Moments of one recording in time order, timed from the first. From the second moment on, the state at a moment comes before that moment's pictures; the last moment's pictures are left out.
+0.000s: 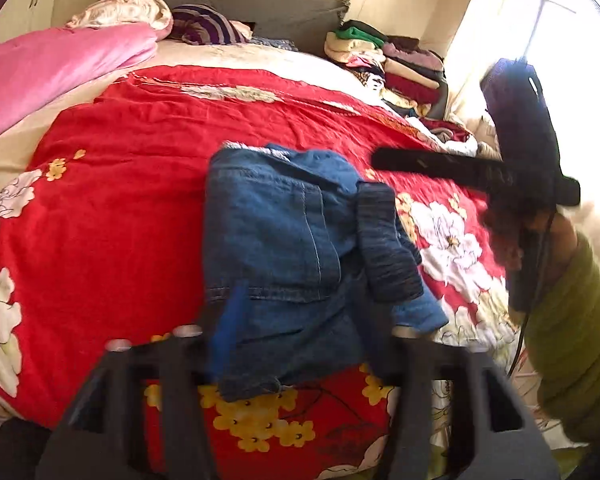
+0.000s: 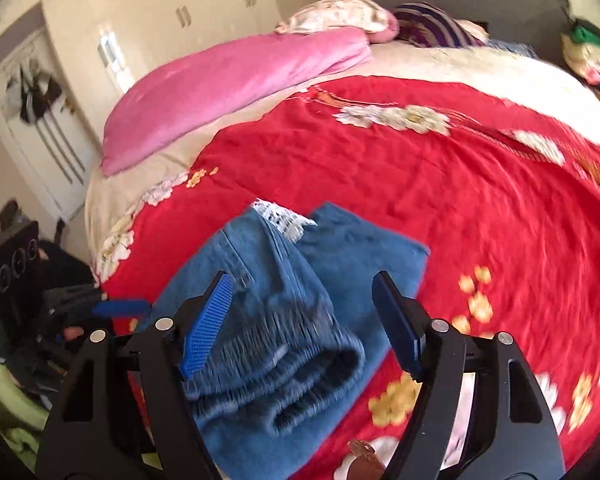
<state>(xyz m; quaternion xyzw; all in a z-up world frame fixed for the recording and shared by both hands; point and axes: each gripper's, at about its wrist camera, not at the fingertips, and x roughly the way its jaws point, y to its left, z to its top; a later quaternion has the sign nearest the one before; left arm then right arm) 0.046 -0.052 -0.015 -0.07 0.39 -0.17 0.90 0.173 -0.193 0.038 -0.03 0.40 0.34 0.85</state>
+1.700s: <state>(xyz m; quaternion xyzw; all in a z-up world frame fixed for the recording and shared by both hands) 0.092 -0.035 0.001 -0.07 0.42 -0.17 0.89 0.019 -0.122 0.015 -0.28 0.30 0.45 0.79</state>
